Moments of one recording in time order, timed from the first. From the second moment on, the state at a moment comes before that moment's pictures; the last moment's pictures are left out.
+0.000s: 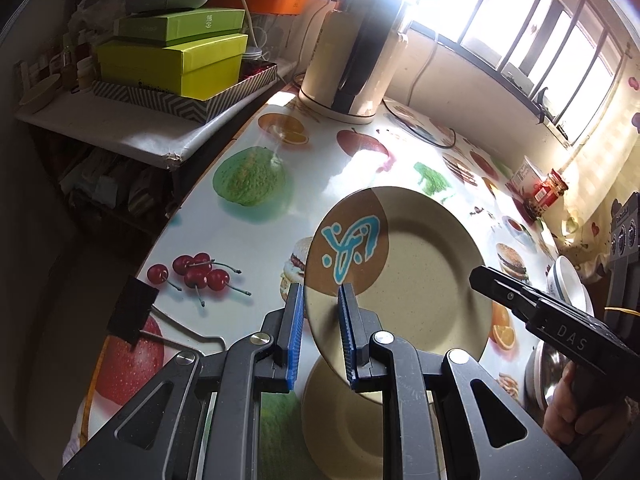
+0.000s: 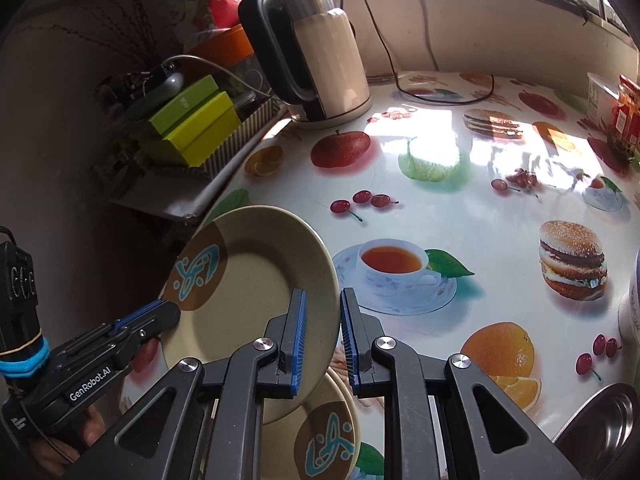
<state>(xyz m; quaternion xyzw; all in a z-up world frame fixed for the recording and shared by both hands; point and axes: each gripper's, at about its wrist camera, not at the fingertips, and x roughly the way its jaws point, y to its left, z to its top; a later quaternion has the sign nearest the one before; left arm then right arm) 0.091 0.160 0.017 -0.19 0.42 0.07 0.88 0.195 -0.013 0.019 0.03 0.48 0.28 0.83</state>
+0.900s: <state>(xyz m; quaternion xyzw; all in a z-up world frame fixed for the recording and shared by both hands) 0.047 0.134 0.005 -0.18 0.44 0.05 0.88 0.140 -0.046 0.011 0.05 0.48 0.28 0.83</state>
